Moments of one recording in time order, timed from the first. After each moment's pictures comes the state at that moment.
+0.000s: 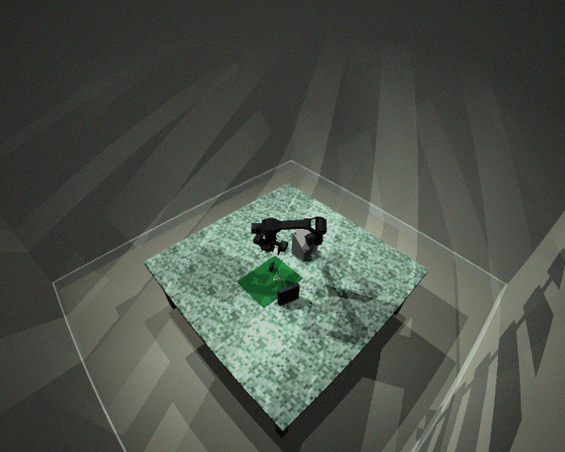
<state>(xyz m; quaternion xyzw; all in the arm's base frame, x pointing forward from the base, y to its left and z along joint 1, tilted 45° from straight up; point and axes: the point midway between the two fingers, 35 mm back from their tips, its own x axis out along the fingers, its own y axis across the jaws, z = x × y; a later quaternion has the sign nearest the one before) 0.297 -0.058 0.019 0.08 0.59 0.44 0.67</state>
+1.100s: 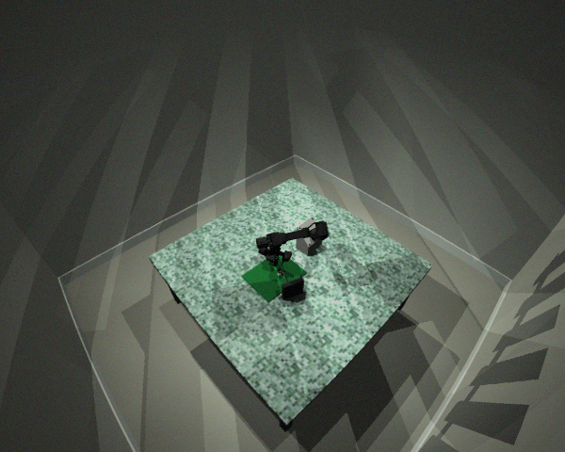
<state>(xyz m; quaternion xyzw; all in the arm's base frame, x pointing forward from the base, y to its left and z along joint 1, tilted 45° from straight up) 0.286 0.030 -0.069 0.08 0.59 0.45 0.67</state>
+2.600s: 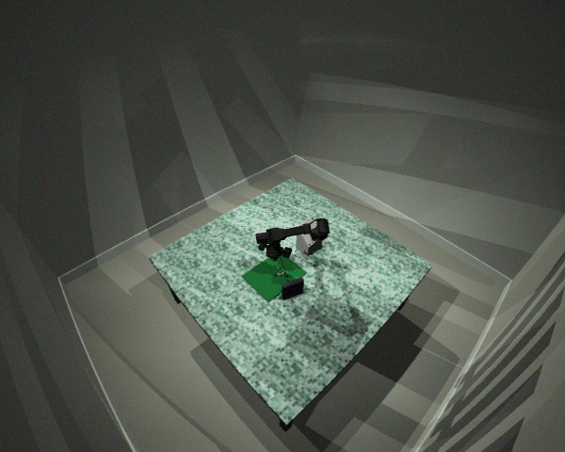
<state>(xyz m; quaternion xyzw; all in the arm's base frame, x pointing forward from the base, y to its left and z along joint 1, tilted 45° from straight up) 0.287 0.010 -0.049 0.08 0.58 0.45 0.67</state>
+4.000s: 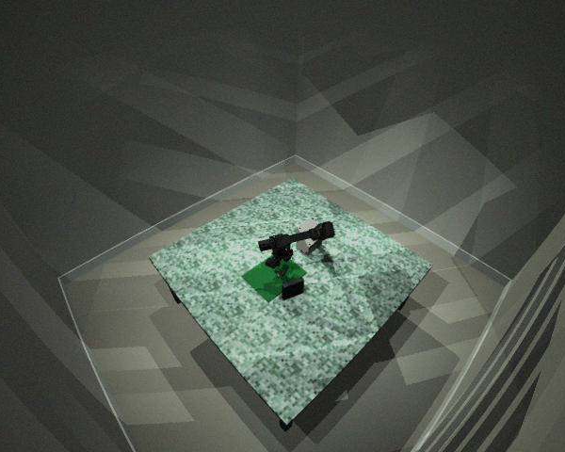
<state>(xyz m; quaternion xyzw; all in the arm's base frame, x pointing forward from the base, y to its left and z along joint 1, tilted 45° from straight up) 0.298 0.042 -0.022 -0.37 0.16 0.73 0.56</state>
